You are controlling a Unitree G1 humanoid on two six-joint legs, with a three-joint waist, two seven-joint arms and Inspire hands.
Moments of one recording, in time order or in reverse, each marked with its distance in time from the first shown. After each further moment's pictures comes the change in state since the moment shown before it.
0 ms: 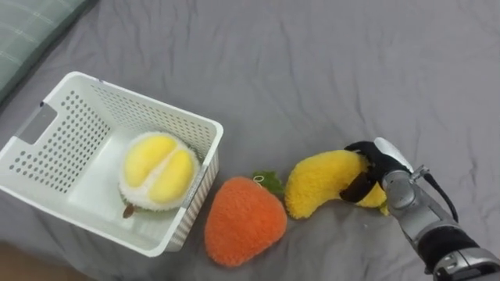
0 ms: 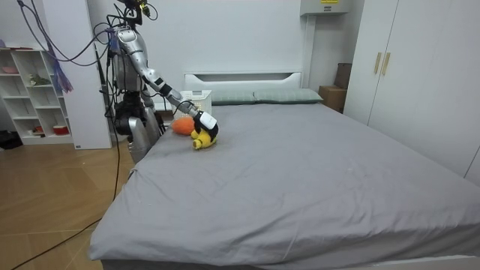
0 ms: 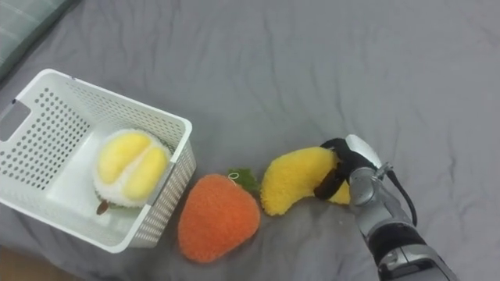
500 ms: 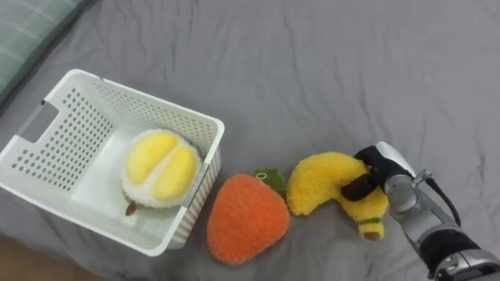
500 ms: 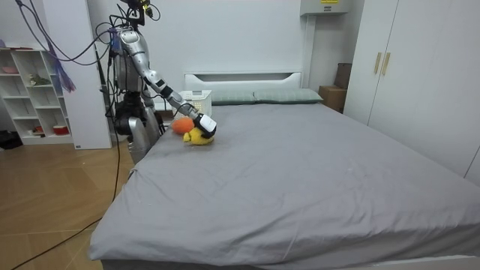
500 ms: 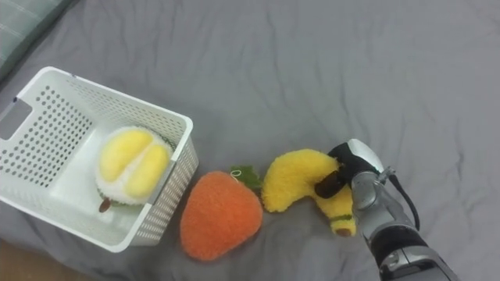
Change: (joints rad) left arm -0.002 0.000 0.001 -0.001 0.006 0.000 -0.007; right arm 0.000 -0.003 -0.001 0.017 0.001 -0.028 0.007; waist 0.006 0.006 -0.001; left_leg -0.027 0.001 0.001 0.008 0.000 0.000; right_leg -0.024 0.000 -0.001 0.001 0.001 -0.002
